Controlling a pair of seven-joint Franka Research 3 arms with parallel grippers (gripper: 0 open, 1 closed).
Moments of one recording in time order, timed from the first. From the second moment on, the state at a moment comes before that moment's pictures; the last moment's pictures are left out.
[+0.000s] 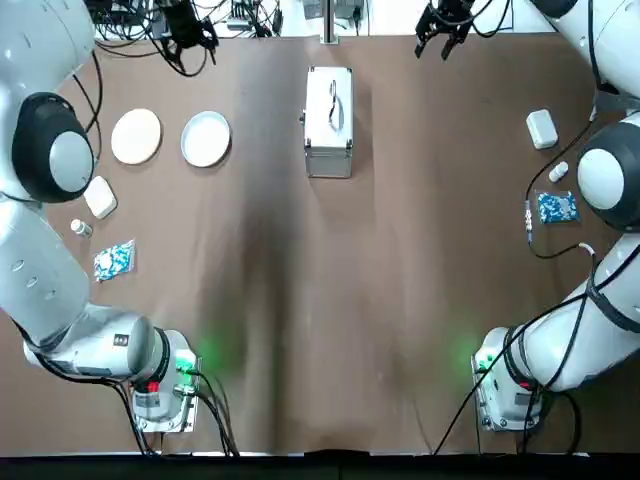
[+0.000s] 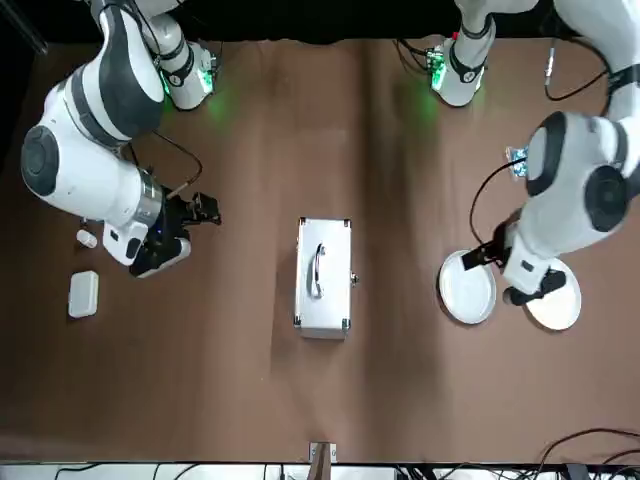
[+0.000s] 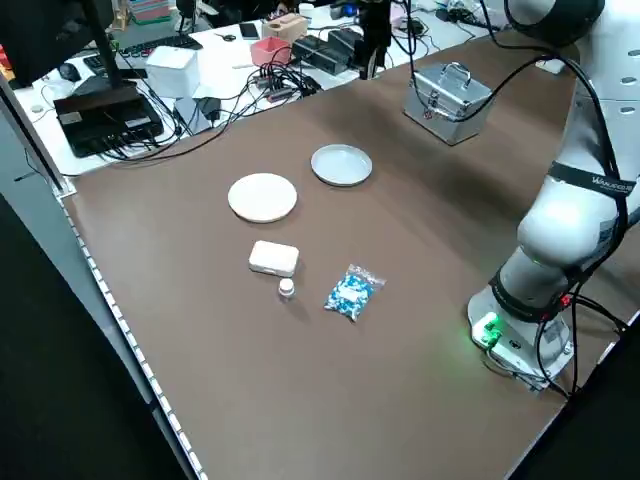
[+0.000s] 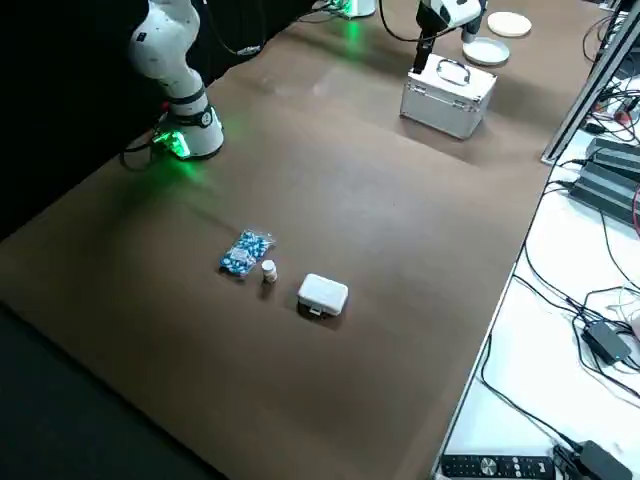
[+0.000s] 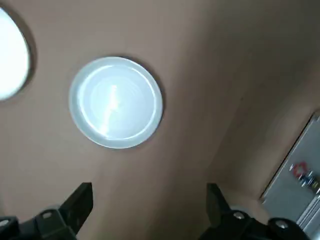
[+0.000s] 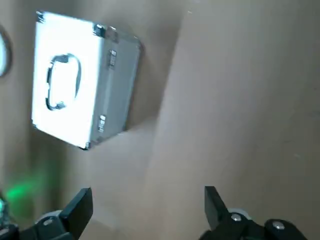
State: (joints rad) left arm -0.09 0.33 -0.13 -1.59 -0.04 1.83 -0.53; right arm 0.36 0.28 -0.09 -1.53 0.37 1.74 -0.04
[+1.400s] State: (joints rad) left arm -0.35 0.68 -0.17 -1.52 -0.11 2.25 -1.97; right arm 0.60 0.42 -0.09 -1.53 0.61 2.13 0.22
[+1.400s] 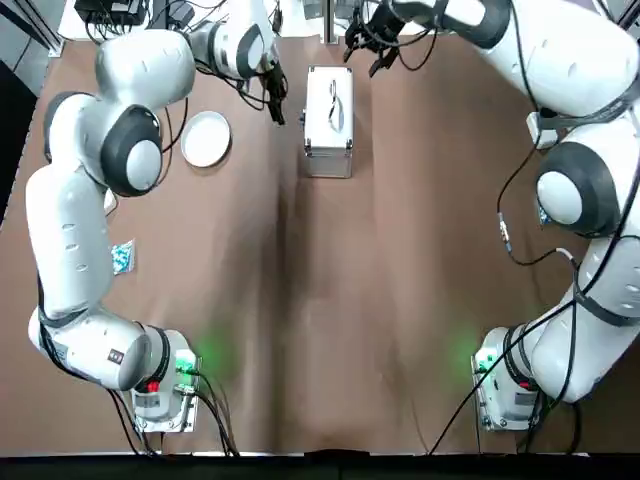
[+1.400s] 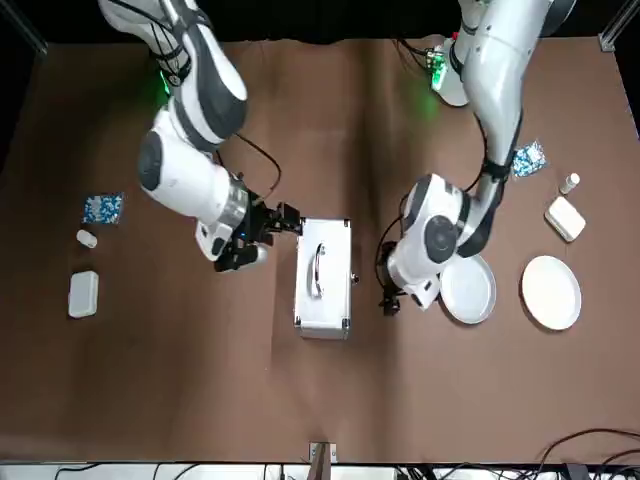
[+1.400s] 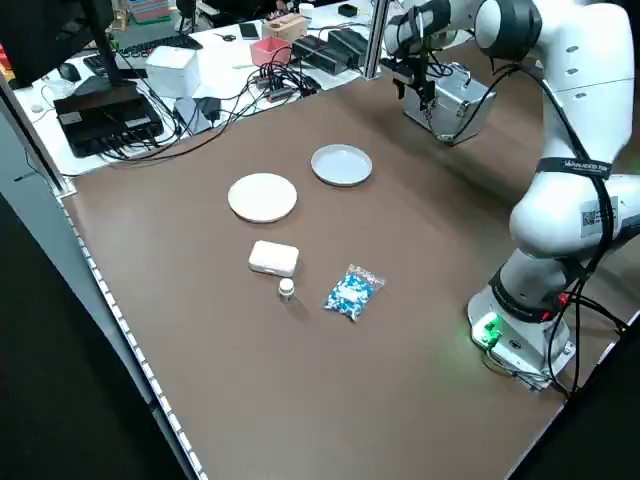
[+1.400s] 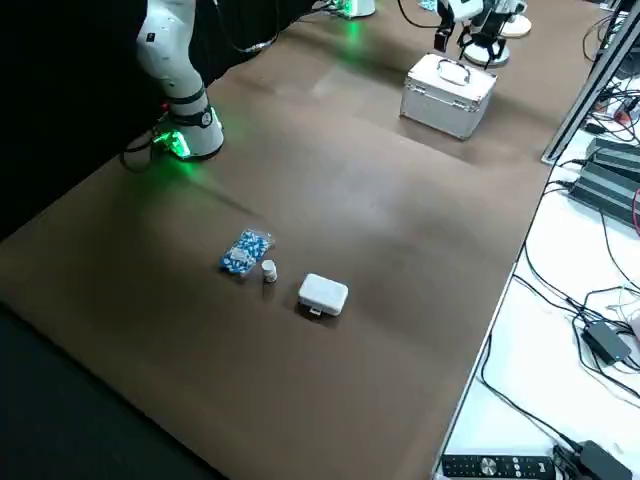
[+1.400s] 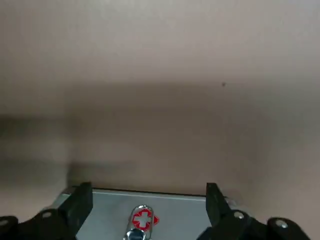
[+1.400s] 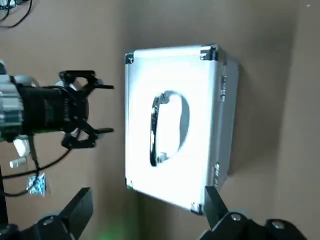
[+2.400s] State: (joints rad) left arm -0.41 0.74 -0.18 -1.49 -0.11 2.27 -1.95; right arm 0.66 0.51 -0.09 -1.53 0.66 2.25 0.25
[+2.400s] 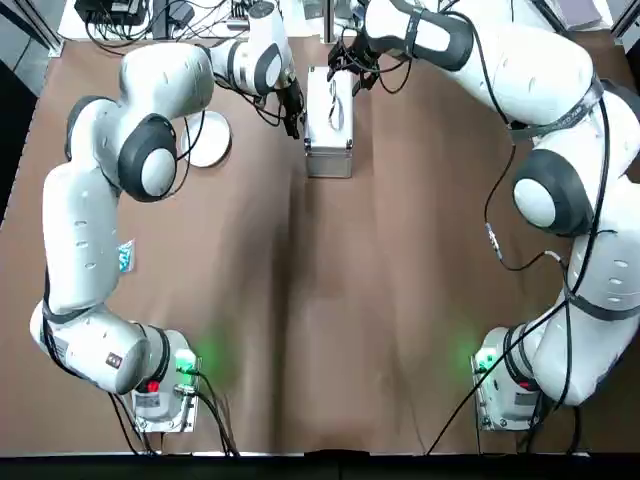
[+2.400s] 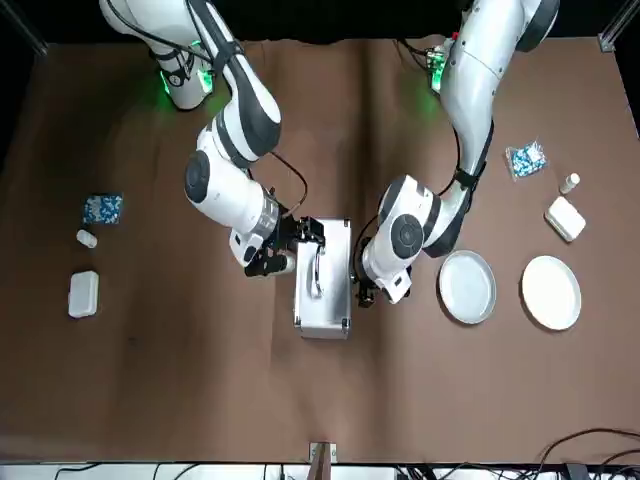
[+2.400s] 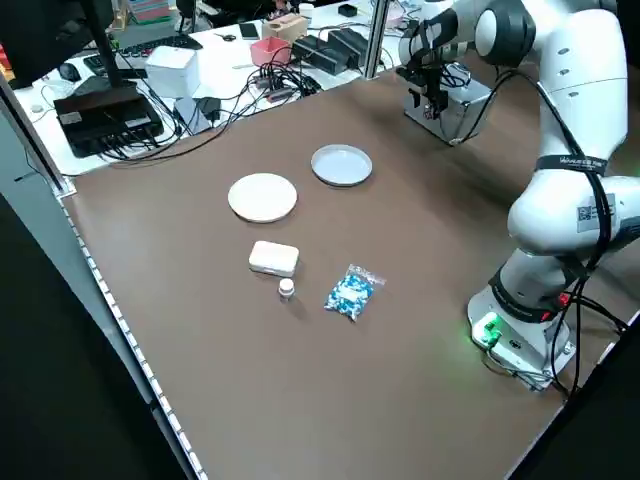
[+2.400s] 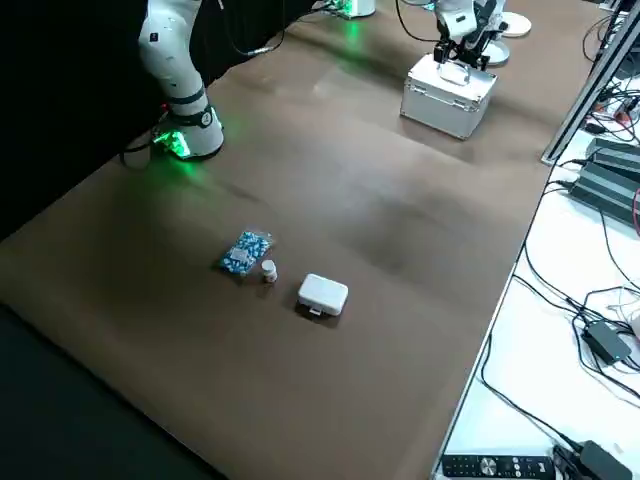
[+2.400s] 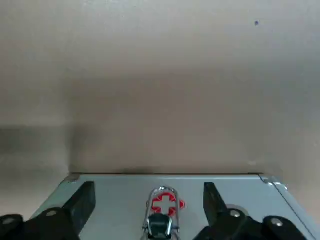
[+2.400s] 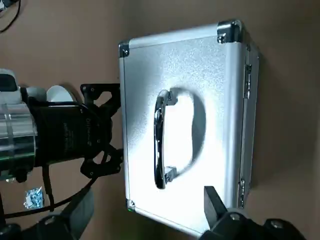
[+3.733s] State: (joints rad) left arm -0.41 0.75 -0.20 -1.48 -0.11 2.28 -2.00; right arm 0.66 0.54 -0.09 -1.53 0.66 2.26 0.25
